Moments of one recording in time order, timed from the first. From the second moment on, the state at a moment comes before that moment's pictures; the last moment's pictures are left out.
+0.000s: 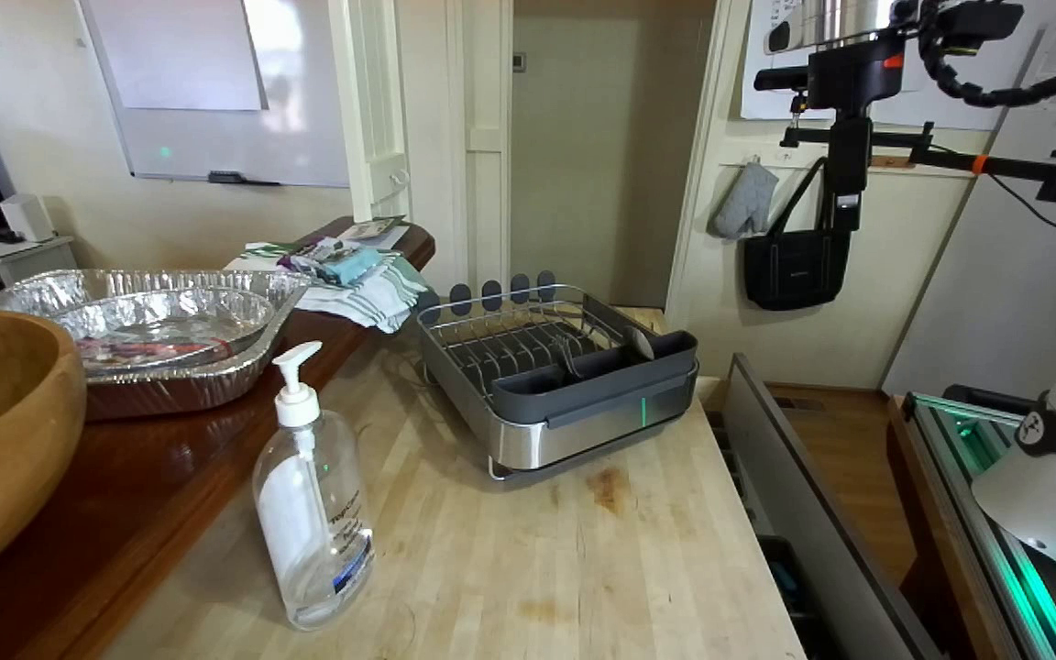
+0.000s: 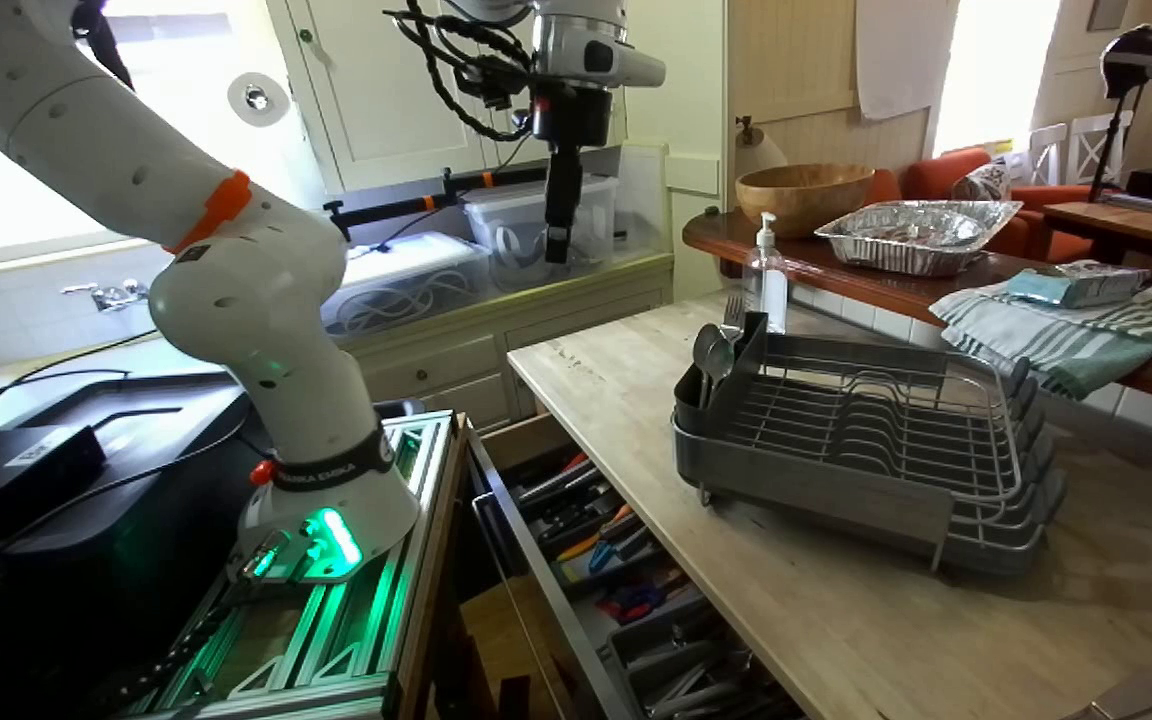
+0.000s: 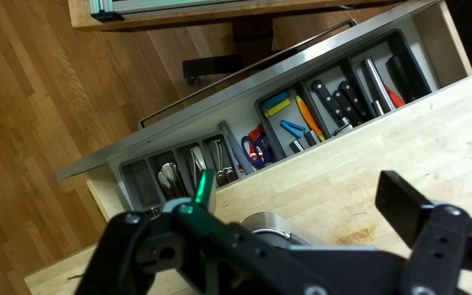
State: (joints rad) arm -0.01 -0.64 0.08 -2.52 -0.01 1.66 0.14
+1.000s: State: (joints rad) arm -0.07 -0.63 0.04 -2.53 -0.01 1.90 0.24
